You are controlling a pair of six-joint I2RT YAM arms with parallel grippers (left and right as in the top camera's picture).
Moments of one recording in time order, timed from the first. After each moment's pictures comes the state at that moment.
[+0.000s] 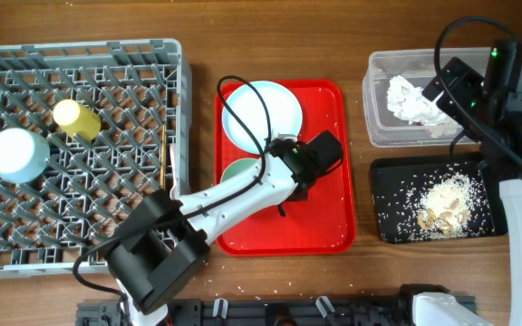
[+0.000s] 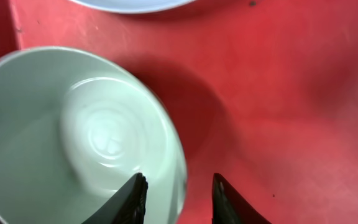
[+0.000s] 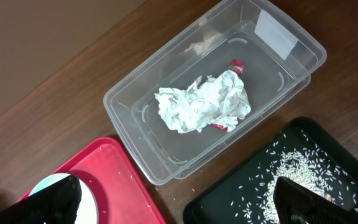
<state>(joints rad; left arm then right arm) -0.91 1.89 1.34 -0.96 -0.24 -0.87 -0.03 1.29 1.49 -1.06 0.19 0.56</state>
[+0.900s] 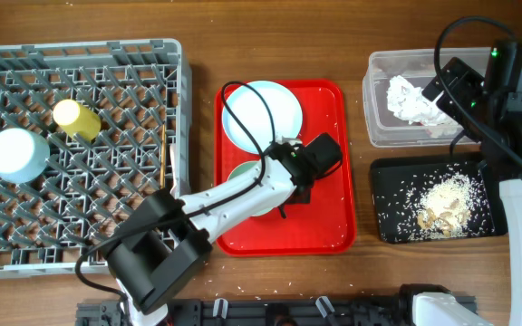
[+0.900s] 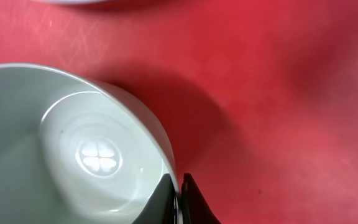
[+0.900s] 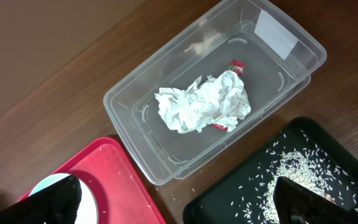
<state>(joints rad) -0.91 1.89 1.30 -0.87 -0.19 -0.81 -0.03 1.29 1.49 -1.06 0.19 0.56</state>
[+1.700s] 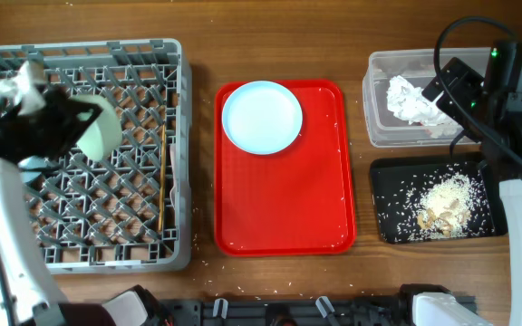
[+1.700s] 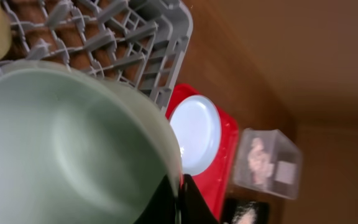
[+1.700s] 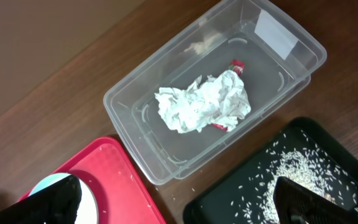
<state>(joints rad) 0.53 1.41 1.38 -1.06 0.77 -0.26 -0.03 1.29 1.49 -1.06 0.19 0.56</state>
